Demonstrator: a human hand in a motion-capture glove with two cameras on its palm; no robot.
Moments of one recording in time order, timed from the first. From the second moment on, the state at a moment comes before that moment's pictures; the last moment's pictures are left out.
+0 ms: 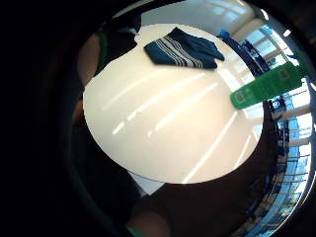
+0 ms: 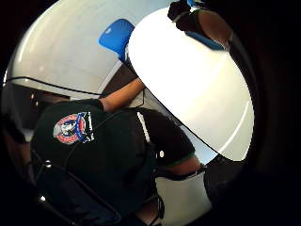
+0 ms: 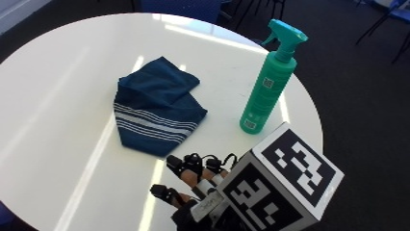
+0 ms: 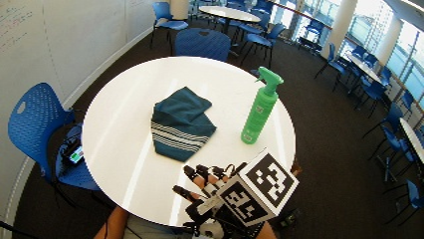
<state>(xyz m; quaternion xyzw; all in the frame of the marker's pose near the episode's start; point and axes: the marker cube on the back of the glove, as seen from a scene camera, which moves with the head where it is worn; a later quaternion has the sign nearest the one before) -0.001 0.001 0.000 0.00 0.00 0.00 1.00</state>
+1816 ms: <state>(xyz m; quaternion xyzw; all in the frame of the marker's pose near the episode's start) 0.022 -0.011 -0.023 0.10 -0.02 0.03 0.99</state>
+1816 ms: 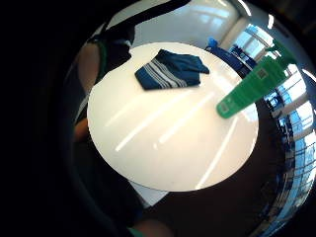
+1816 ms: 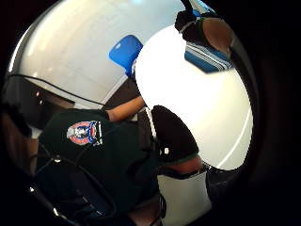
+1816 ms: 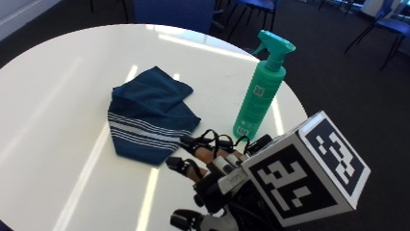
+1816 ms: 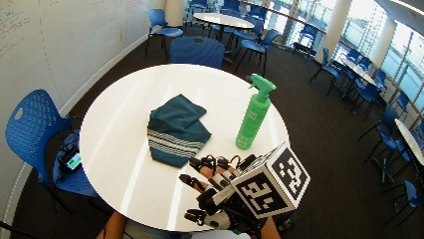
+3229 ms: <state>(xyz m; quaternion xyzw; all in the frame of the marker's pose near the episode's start) 0.217 -0.034 -0.050 0.37 -0.17 0.42 0.81</state>
